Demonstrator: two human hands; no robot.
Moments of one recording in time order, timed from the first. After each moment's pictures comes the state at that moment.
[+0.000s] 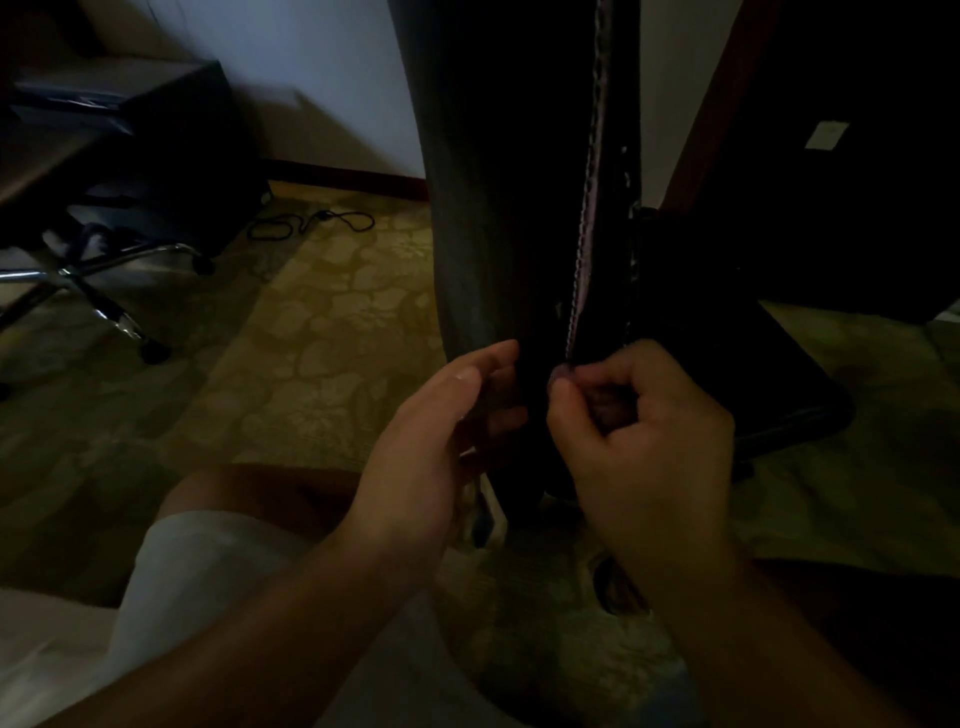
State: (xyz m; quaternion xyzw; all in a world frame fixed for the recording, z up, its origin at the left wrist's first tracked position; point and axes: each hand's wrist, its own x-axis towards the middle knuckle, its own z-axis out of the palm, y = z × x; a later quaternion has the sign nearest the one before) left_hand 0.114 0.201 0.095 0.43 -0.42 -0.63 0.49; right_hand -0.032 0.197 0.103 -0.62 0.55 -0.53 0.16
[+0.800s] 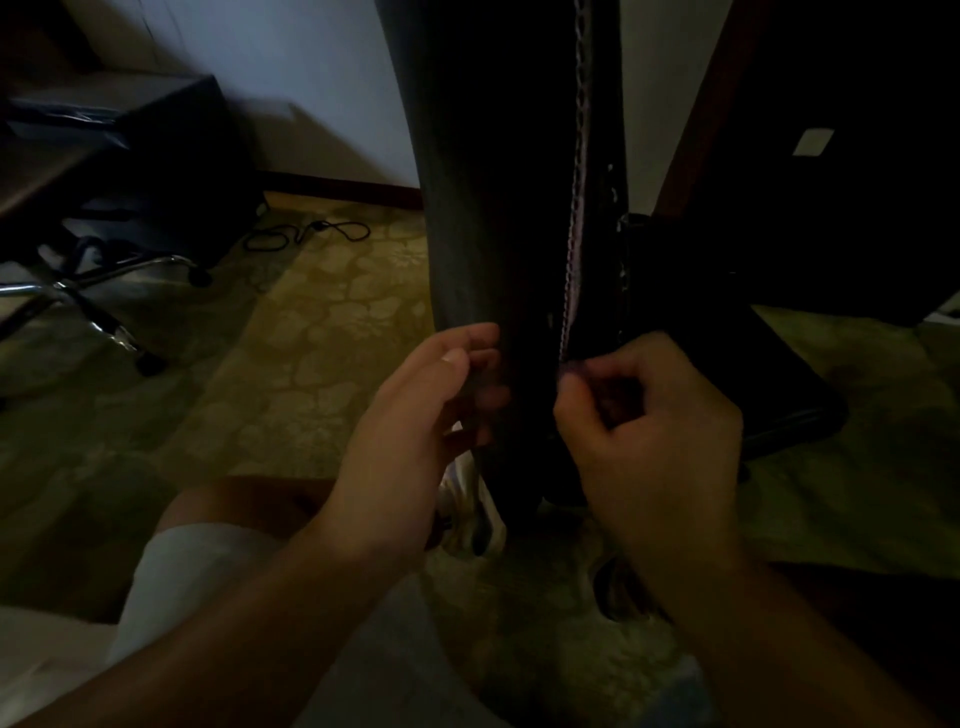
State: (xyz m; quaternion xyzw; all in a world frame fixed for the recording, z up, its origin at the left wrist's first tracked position) left_hand 0.122 0.190 0.109 0.42 -0.44 -0.59 0.53; right_hand -0.036 0.192 0.111 -0.61 0.57 -0.53 0.14
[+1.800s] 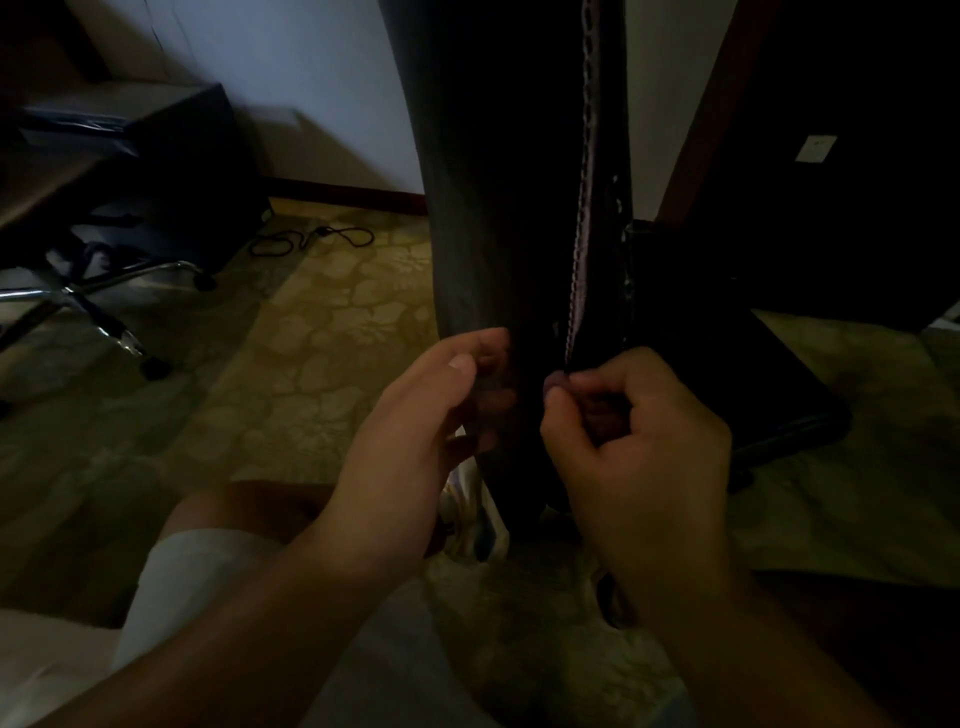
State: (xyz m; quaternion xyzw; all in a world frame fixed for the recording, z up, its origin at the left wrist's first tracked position) left_hand 0.123 0.192 0.114 0.40 -0.46 -0.60 0.52; right_hand -0.028 0.198 0.113 -0.62 0.56 -0.53 0.14
